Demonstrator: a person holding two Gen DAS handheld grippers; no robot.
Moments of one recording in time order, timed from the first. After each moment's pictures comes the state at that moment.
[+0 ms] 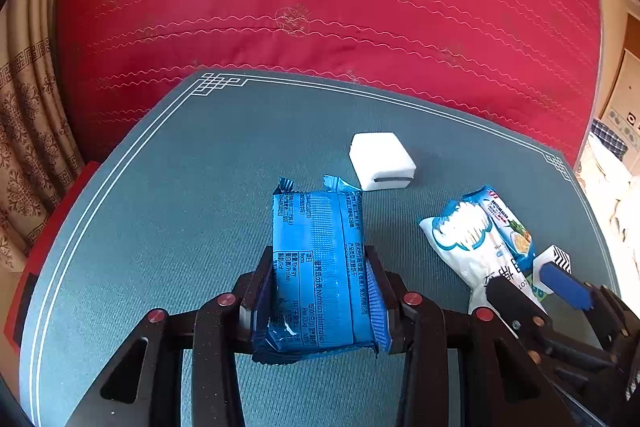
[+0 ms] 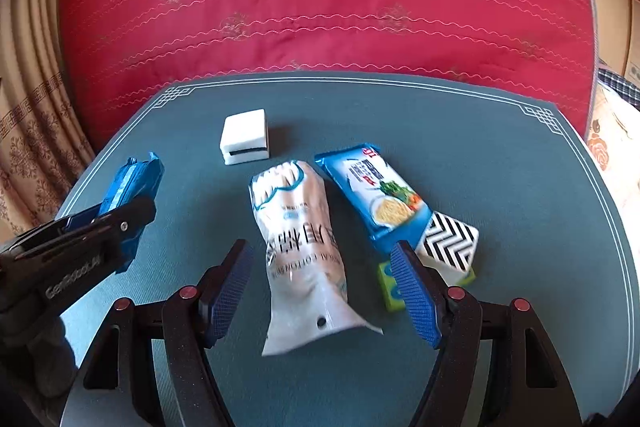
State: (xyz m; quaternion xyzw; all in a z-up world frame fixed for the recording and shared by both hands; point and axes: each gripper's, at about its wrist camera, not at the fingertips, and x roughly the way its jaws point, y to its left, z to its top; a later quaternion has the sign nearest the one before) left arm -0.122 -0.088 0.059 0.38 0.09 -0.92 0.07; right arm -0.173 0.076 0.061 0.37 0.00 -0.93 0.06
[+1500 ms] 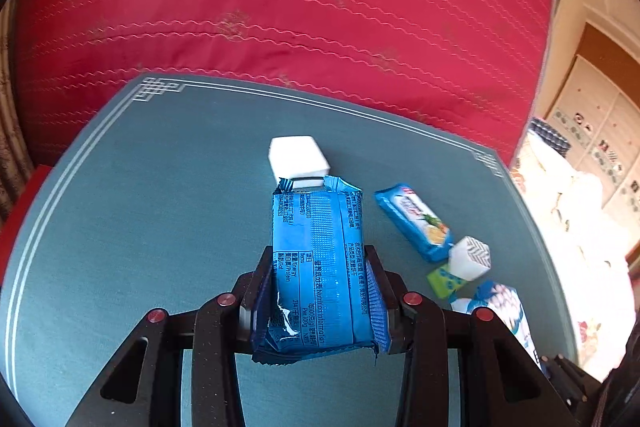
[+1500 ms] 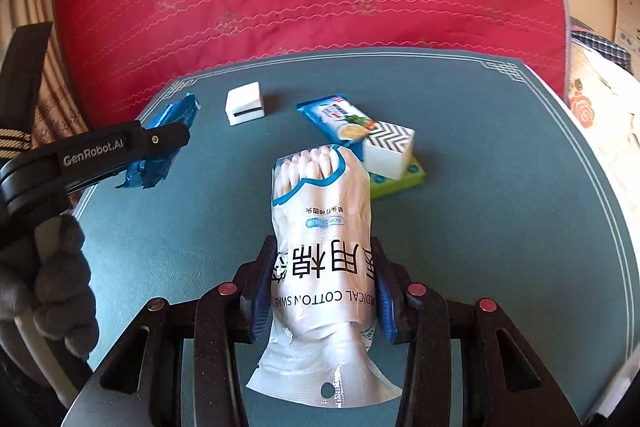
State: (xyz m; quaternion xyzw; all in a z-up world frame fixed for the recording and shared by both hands) left arm -0.105 -0.072 0.078 0.37 0.13 -0.92 -0.06; right arm -0.071 0.121 0.072 0.38 -0.06 -0.92 0.04
